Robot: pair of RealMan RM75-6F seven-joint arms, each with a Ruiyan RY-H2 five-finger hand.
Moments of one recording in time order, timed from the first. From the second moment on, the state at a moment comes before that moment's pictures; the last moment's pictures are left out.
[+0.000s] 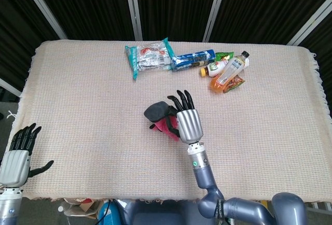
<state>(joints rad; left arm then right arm) -0.04 -1.37 -0.04 -1.46 1.56 1.58 -0.03 0.66 -1.98 0.38 -1.37 -1.40 1.36 -0.32</state>
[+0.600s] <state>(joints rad) -0.17 -1.40 -0.13 -1.56 1.47 1.43 0.04 0.86 -1.83 0.65 -1.60 -1.21 1.28 -0.72</state>
